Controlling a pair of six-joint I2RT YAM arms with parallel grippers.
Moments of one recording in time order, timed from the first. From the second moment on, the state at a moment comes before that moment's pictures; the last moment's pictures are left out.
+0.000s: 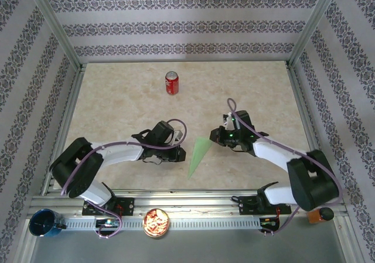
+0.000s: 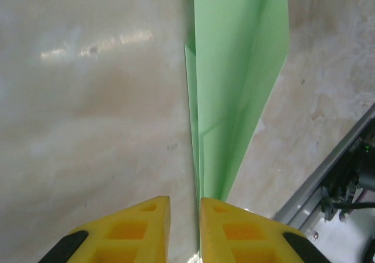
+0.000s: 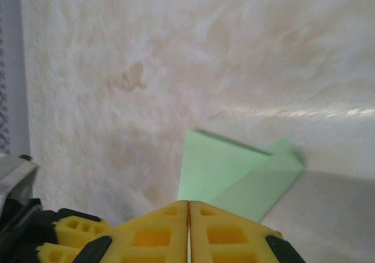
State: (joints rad) left arm -0.71 1.55 0.72 -0.16 0.47 -0.69; right arm 0.35 1.31 0.53 -0.03 -0.50 0.76
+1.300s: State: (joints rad) left arm -0.72 1.77 0.86 -0.15 0.54 -0.72; right arm 0.31 1.29 0.38 -0.03 -0.57 0.81
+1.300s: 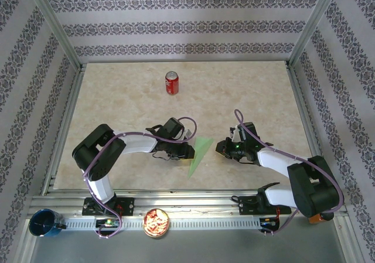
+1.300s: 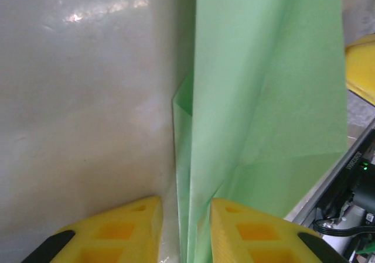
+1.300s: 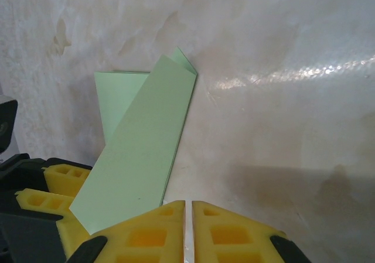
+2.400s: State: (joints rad) left arm -0.76 1.82 0.88 -0.08 0.65 -0.73; right arm 0.34 1.29 0.38 -0.02 -0.57 0.81
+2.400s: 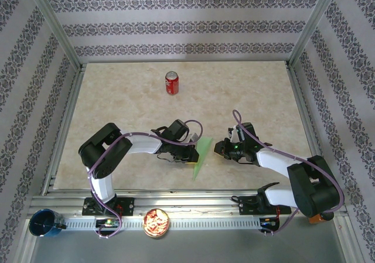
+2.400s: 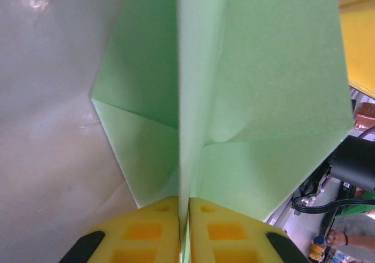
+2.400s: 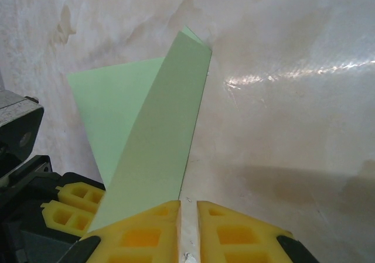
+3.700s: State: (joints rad) left arm -0.76 1.64 0.95 -0.56 0.06 -0.66; right arm 0.44 1.28 0.46 -0.04 -0.57 0.82
